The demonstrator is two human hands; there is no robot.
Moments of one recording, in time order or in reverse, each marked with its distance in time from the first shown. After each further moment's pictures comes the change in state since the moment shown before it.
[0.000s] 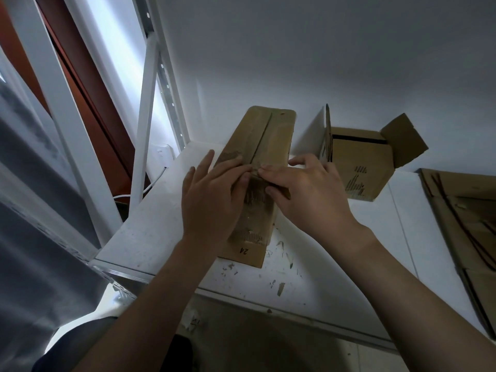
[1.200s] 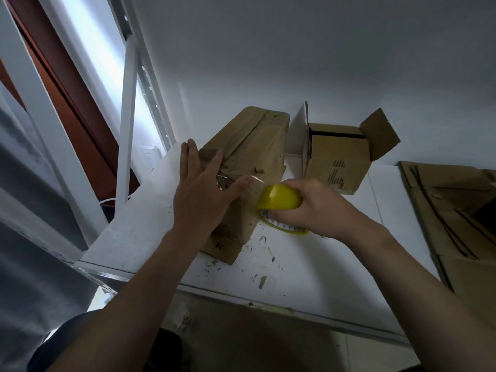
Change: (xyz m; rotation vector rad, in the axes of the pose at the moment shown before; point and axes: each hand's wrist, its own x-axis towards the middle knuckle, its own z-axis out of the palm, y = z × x) left_hand 0.011 0.008 0.023 0.078 -0.109 -0.166; right_hand -0.030 0.056 -0.019 0.669 -0.422 0.202
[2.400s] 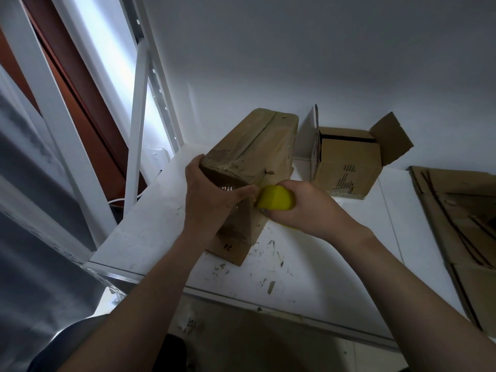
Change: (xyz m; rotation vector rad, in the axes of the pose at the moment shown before) left_hand 0.007 -0.019 0.013 -0.620 0.044 -0.234; right_hand 0.030 0.012 0.027 -0.136 0.094 0.012
